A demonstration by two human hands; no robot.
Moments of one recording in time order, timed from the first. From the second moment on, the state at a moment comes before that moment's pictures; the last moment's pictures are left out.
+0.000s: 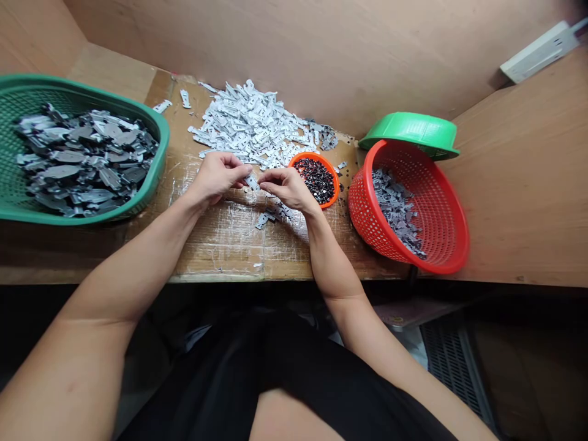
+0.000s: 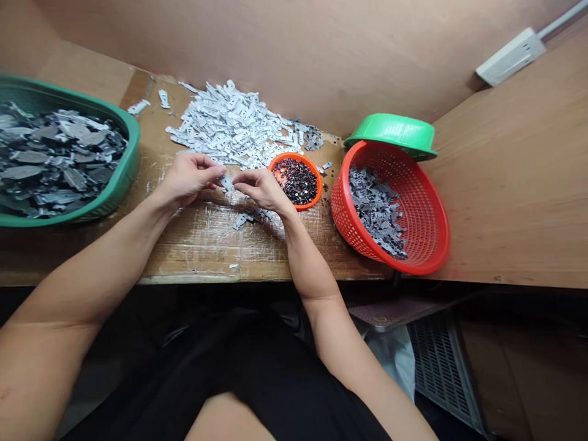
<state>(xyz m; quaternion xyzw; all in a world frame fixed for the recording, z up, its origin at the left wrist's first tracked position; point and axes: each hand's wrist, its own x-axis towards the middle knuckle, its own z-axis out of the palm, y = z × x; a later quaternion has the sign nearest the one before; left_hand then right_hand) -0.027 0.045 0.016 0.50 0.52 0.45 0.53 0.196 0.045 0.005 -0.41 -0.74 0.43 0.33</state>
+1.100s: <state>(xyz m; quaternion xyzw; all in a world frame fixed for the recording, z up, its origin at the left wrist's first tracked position) -0.044 0.053 0.034 0.42 0.56 0.42 0.57 0.280 0.061 0.010 -0.63 -0.70 0.19 0.29</state>
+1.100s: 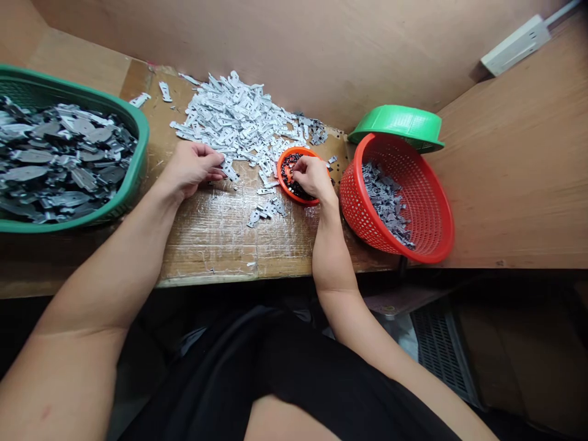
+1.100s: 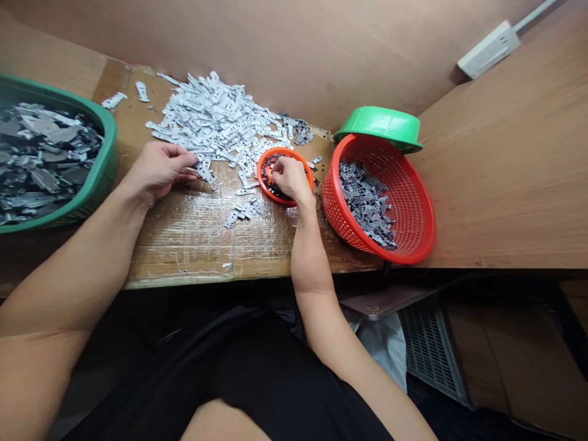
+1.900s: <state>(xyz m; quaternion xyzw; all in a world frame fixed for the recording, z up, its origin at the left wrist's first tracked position) -0.029 0.040 0.020 0.40 0.50 0.41 0.64 0.149 0.036 0.010 -0.53 -0.45 0.58 0.42</state>
